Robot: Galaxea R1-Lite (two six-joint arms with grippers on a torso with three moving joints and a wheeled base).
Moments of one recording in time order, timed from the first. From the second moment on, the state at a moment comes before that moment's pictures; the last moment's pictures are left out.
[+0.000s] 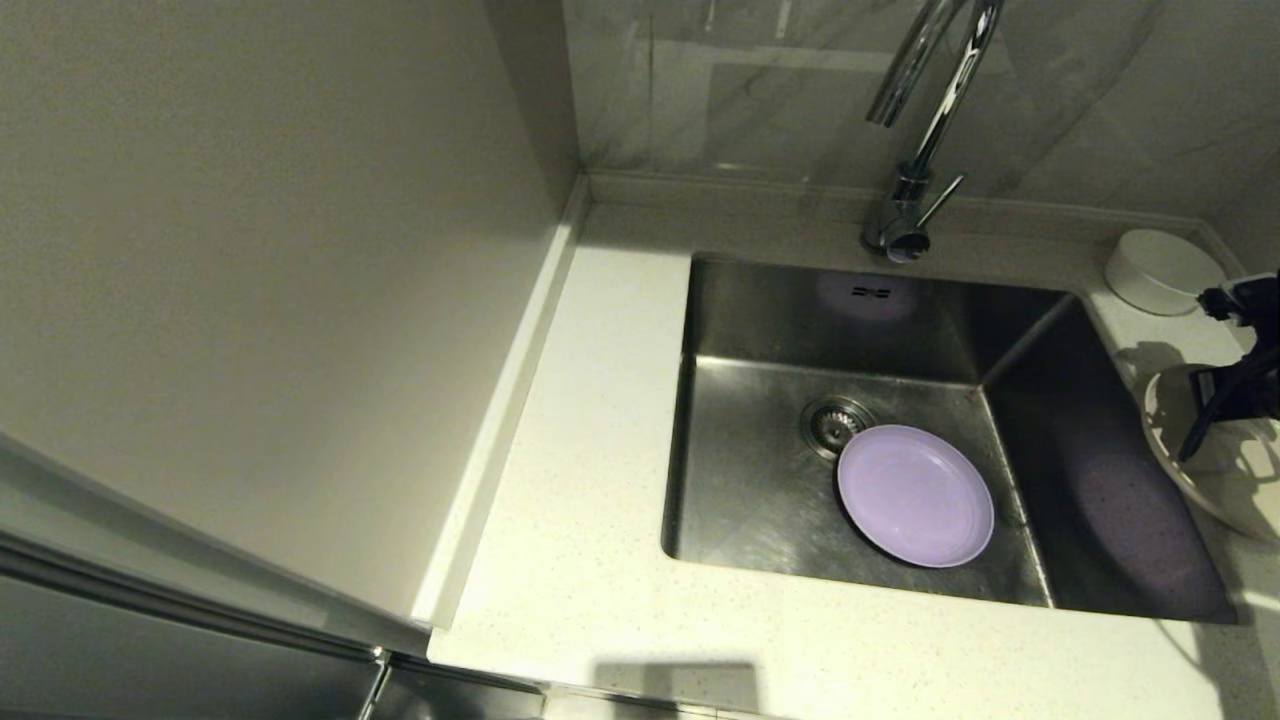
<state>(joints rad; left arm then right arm) 0.00 0.00 0.00 0.00 0.02 -0.02 -0.43 1.96 -1.30 -0.22 -0.29 -0.36</state>
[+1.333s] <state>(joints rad) 0.00 0.00 0.00 0.00 0.02 -0.02 0.13 1.53 -1.29 0.56 -0.19 -0.13</state>
